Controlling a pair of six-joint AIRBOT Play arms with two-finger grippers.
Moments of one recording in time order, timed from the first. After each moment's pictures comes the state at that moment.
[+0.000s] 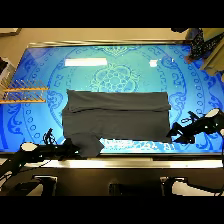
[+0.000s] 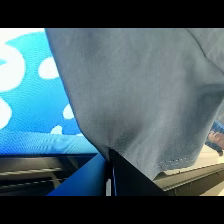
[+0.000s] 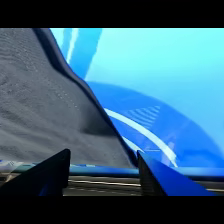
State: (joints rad) left arm 0.02 -0.96 0.20 0.52 -0.90 -1.44; right arm -0.45 -1.45 0.89 -1.20 1.36 1.47
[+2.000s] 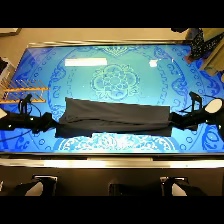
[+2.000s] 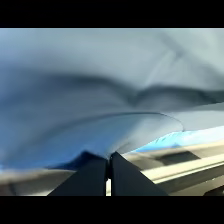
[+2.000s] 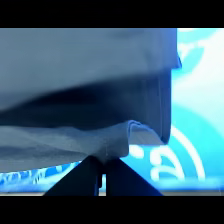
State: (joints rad) left arm 0.19 -1.08 0.89 0.89 -1.32 -1.52; right arm -0.21 -1.17 0.98 -1.27 1.28 1.57
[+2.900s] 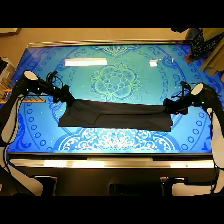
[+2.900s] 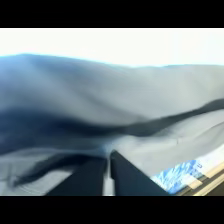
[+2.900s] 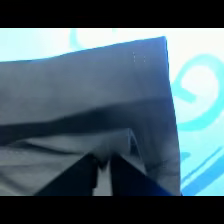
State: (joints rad) left arm 0.08 -1.92 1.72 0.87 -1.41 -1.50; right arm -0.19 -1.58 1.28 -1.27 1.16 1.56
